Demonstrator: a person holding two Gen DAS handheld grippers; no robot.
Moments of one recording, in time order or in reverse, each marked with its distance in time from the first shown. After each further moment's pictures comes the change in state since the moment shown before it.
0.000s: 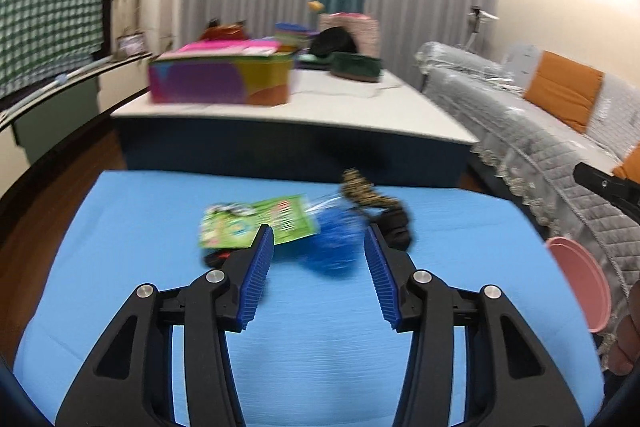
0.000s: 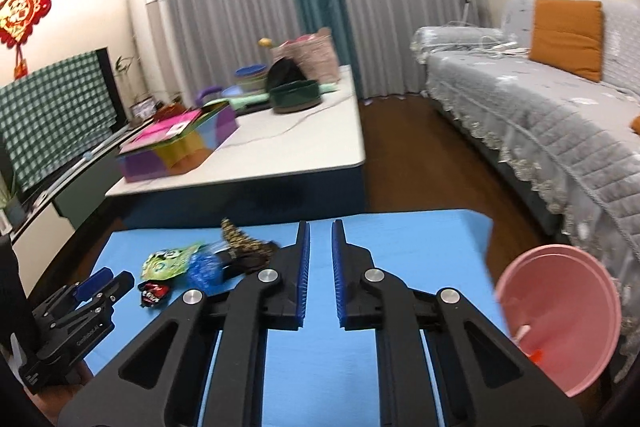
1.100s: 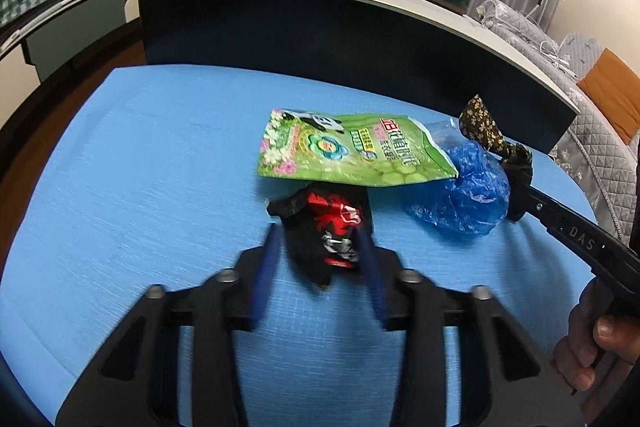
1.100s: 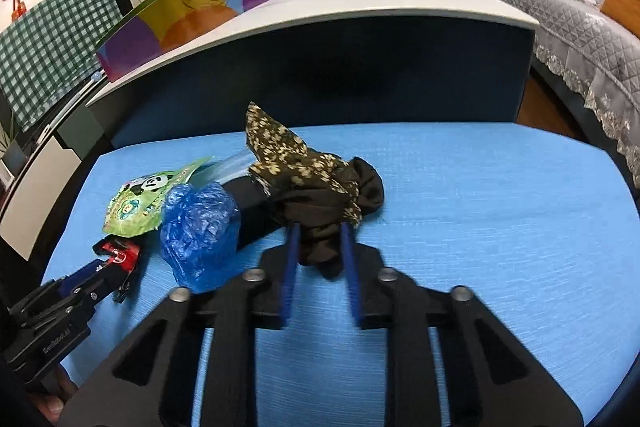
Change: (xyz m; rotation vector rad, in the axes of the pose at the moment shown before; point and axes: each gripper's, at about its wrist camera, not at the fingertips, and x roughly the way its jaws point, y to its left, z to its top) left arm 0.085 0.066 -0.030 -0.151 0.270 0.068; right arm 0.167 0.065 -0.055 -0.056 0.327 0.098
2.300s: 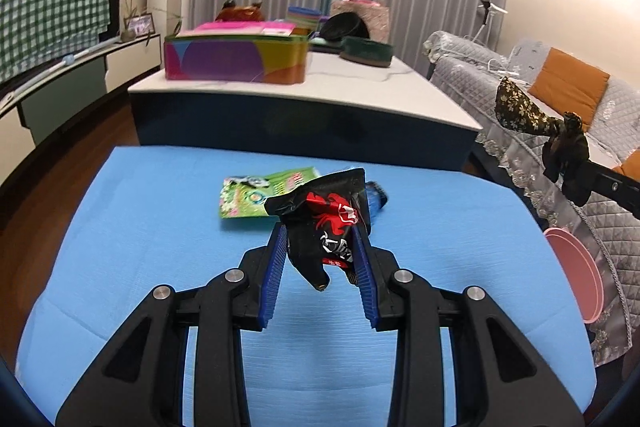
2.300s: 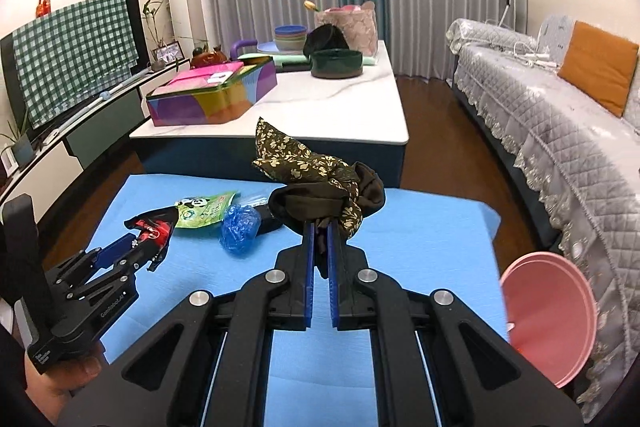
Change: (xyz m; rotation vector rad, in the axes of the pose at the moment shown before) left arm -0.111 -0.052 -0.013 0.133 -0.213 -0.080; right arm -0.205 0.002 -0.006 -0.100 -0.189 -0.117
